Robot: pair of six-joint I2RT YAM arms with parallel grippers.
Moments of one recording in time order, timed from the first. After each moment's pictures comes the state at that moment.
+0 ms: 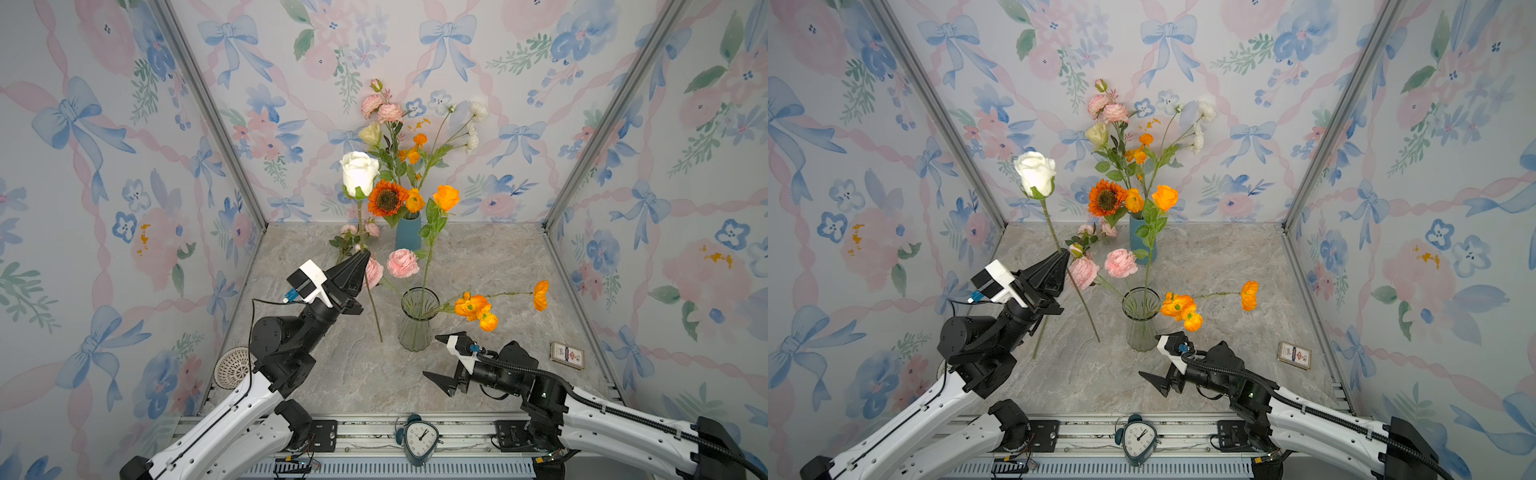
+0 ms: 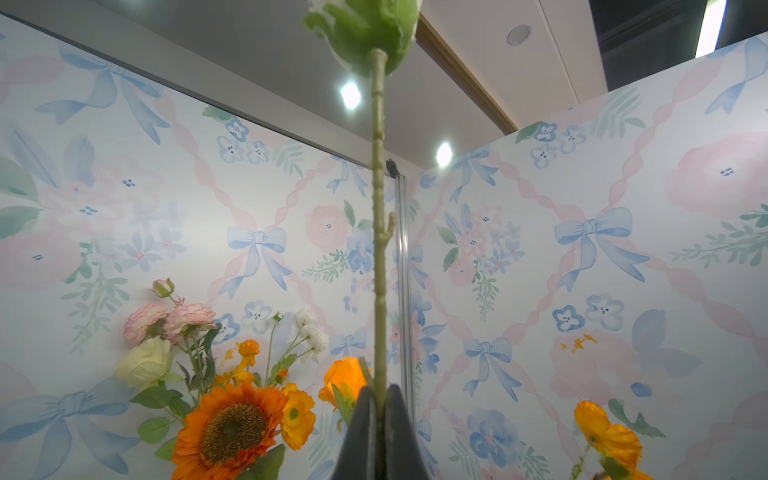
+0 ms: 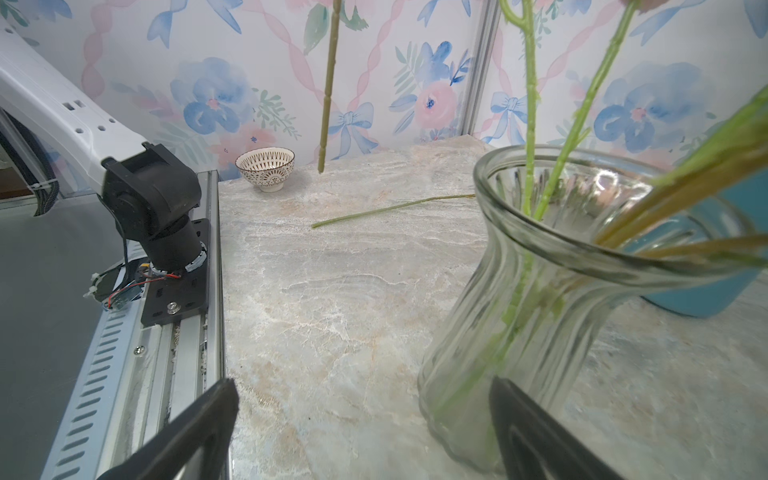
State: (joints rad) left arm -0.74 0.81 0.71 0.74 0.09 -0.01; right arm 1.02 0.72 0.25 0.27 -0.15 -0.04
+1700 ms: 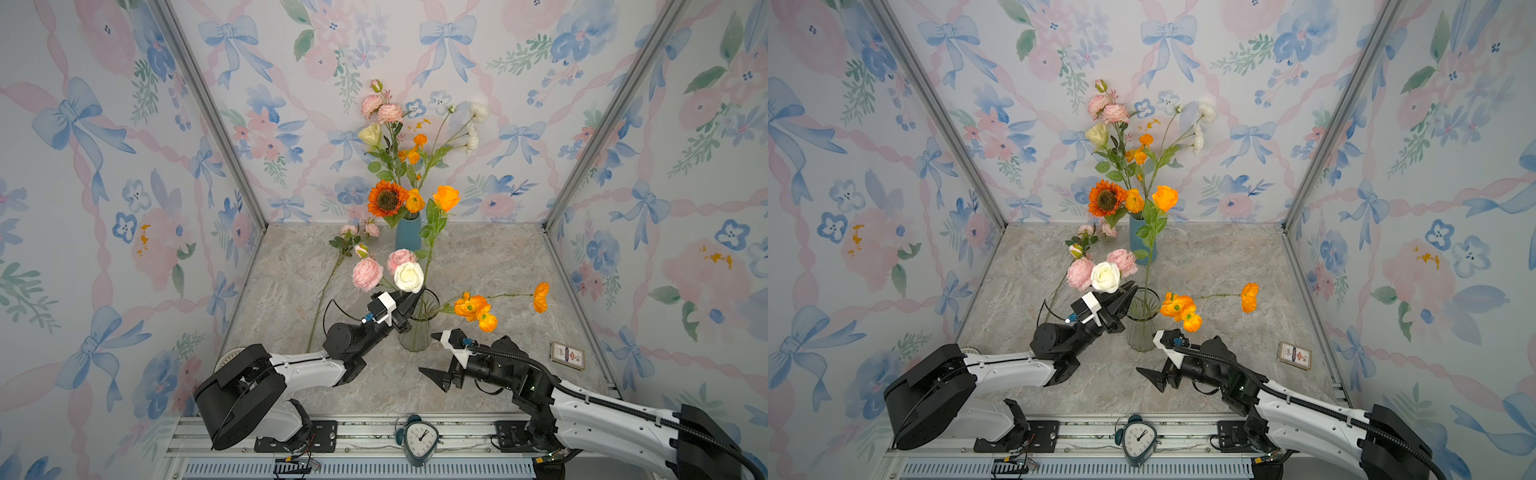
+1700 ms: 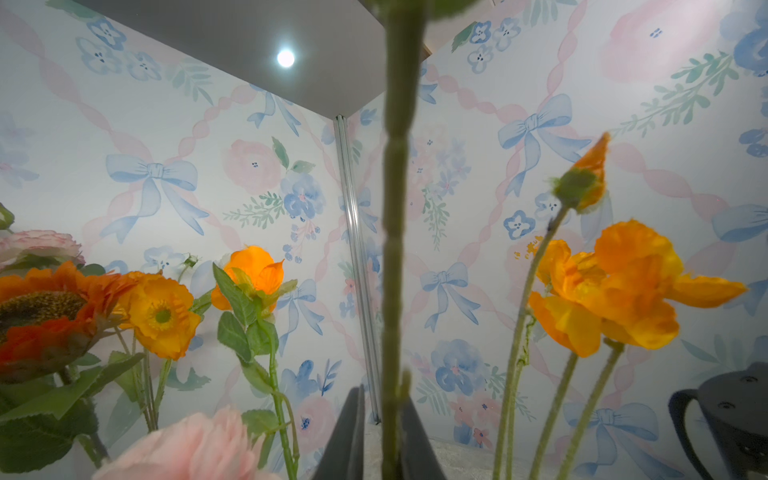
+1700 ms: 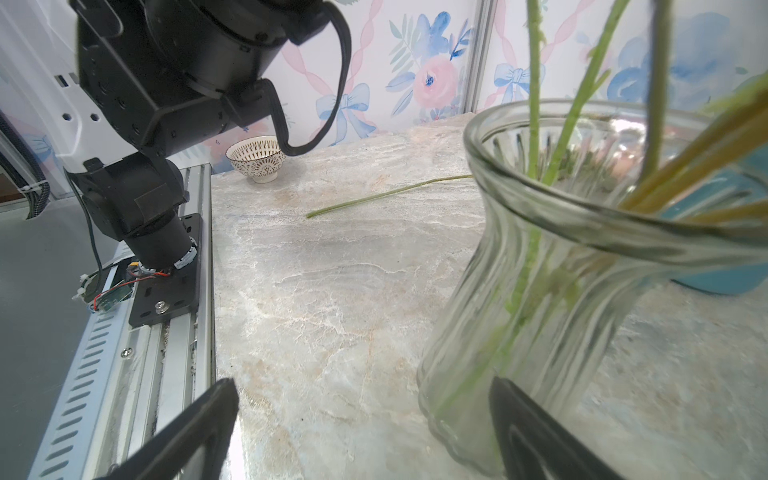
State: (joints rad) left arm -0.87 1.39 0.46 1.50 0.11 0.11; right arm 0.95 0.87 0.25 0.38 -0.21 -0.01
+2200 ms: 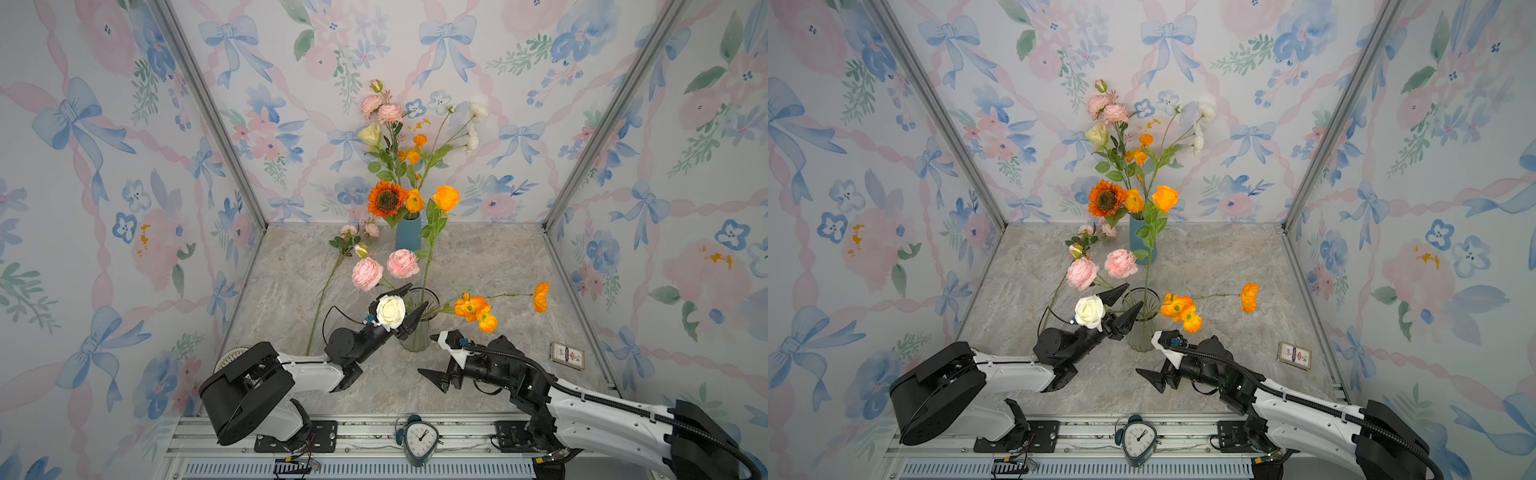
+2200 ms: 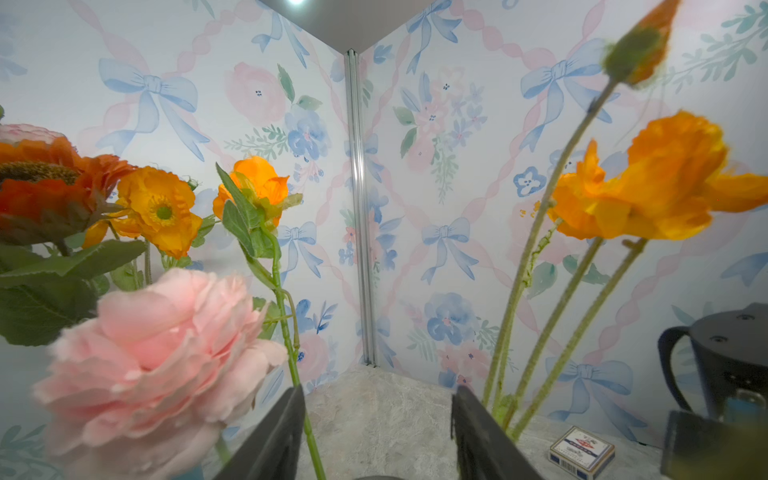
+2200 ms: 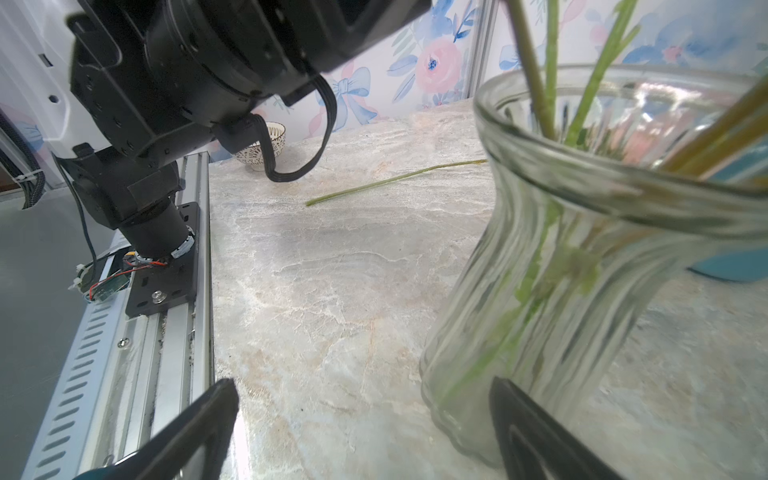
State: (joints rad) left arm -0.87 1.41 0.37 1.47 0.07 0.04; right arm 0.95 0.90 0.25 0.38 -0.22 -0.01
